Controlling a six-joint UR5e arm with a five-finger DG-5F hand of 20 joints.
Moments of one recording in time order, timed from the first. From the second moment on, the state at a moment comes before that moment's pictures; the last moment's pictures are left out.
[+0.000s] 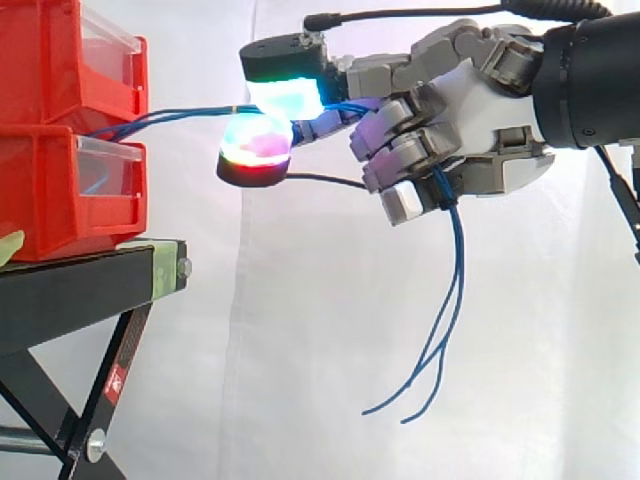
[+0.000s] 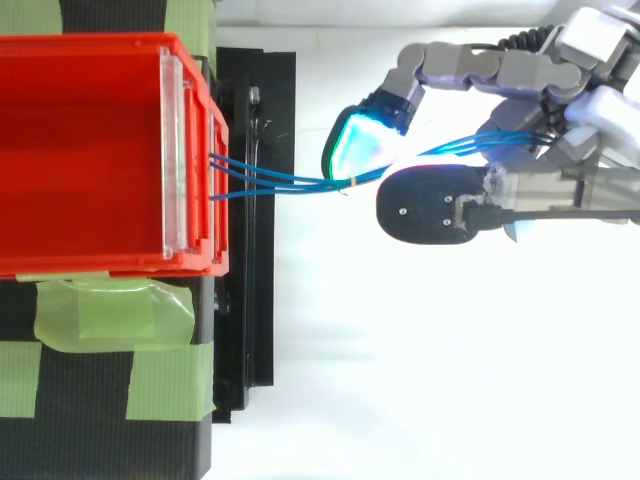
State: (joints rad) arm 0.32 -1.87 -1.71 -2.73 -0.76 -0.20
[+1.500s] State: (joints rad) arm 0.32 -1.87 -1.71 -2.72 -0.76 -0.24
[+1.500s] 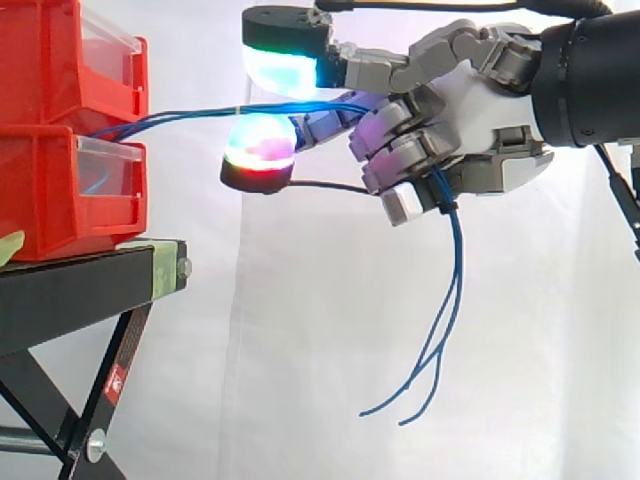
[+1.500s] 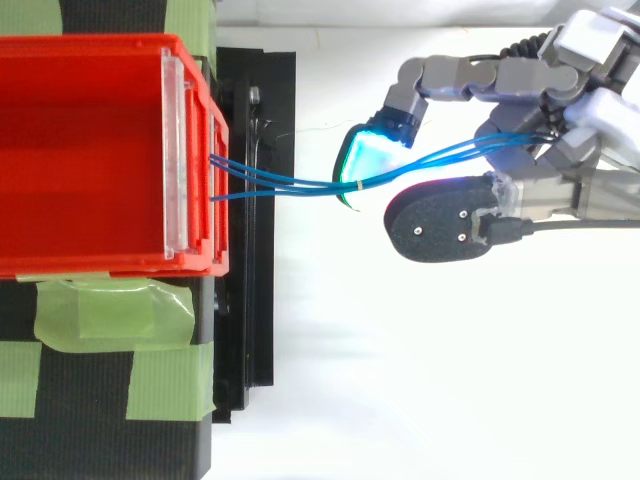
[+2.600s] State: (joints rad) arm 0.30 -1.87 -1.70 -2.62 -0.73 -0.41
